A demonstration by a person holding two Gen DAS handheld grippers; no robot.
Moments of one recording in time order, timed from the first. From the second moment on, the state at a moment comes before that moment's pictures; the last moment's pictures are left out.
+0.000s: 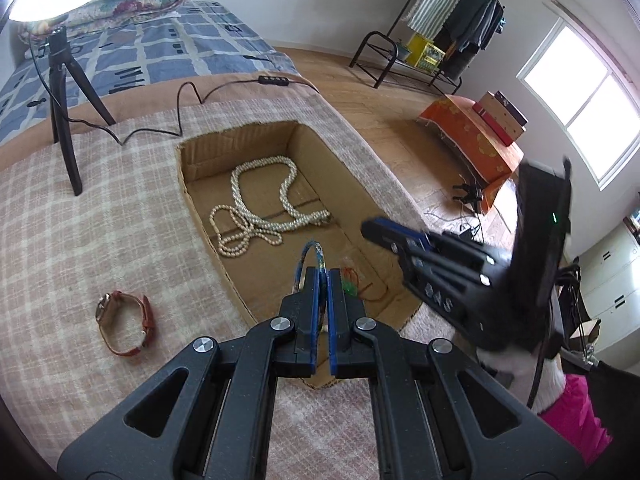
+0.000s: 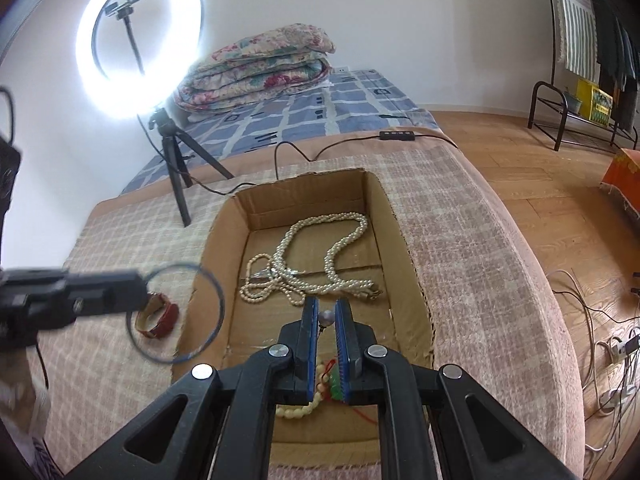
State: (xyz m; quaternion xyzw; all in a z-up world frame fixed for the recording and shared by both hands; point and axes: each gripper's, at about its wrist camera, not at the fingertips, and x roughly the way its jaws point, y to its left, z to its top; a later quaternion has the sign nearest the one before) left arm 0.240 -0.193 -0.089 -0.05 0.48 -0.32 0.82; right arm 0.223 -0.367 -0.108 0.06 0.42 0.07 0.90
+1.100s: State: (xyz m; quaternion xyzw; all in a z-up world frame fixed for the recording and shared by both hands) left arm 0.198 -0.190 -0.091 0.02 0.47 -0.29 0.83; right arm 0.222 -0.371 -0.078 0.07 0.38 0.01 0.92
